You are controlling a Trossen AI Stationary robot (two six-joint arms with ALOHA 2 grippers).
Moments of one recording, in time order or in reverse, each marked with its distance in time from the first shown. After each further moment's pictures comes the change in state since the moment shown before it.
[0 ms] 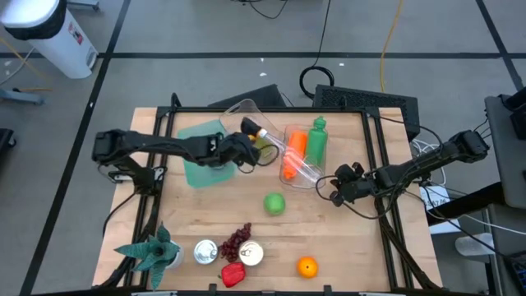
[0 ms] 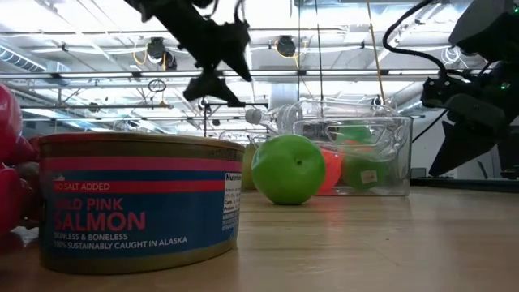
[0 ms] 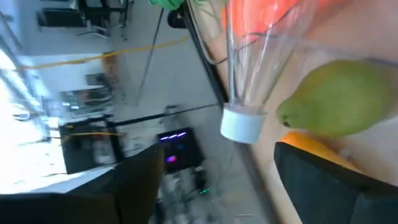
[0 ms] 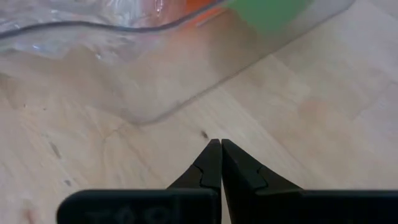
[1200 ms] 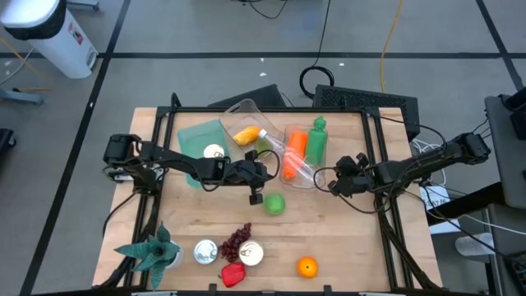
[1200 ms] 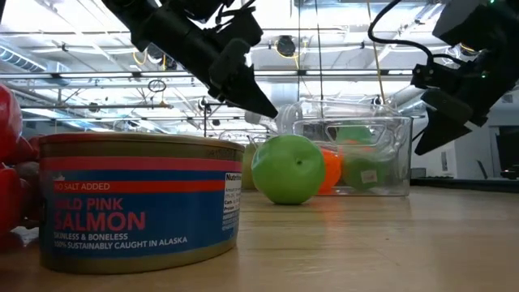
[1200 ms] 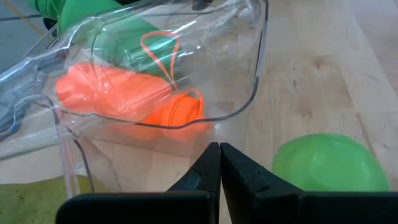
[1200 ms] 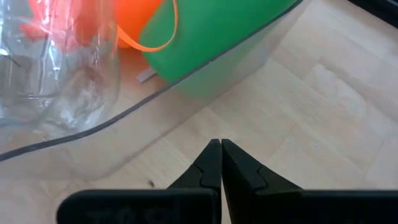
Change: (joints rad) left arm -0.151 0.122 -0.127 0.272 0.412 -1.110; right arm -0.072 0.013 0.112 -0.179 0.182 -0.020
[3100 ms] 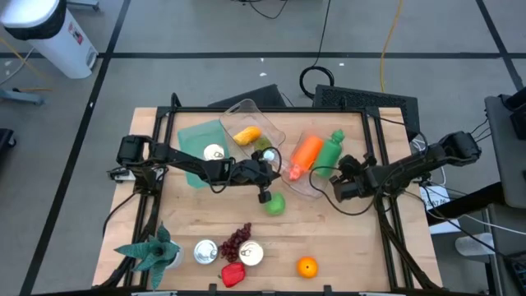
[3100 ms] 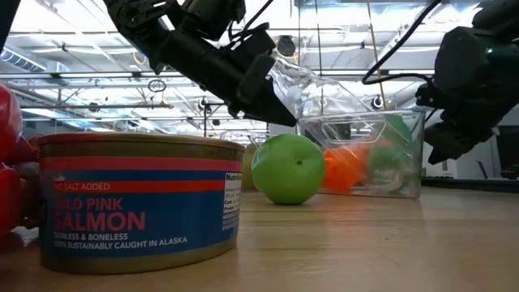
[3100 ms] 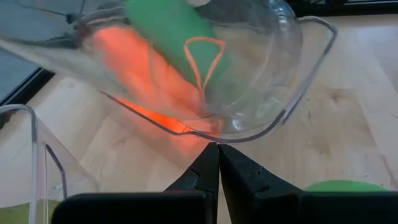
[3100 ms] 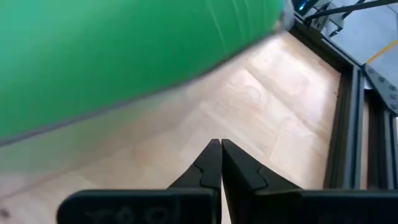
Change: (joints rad) left arm 0.020 0.117 -0.002 0.233 0.003 -0.040; right arm -0.009 0.233 0.000 -0.192 0.218 0.200
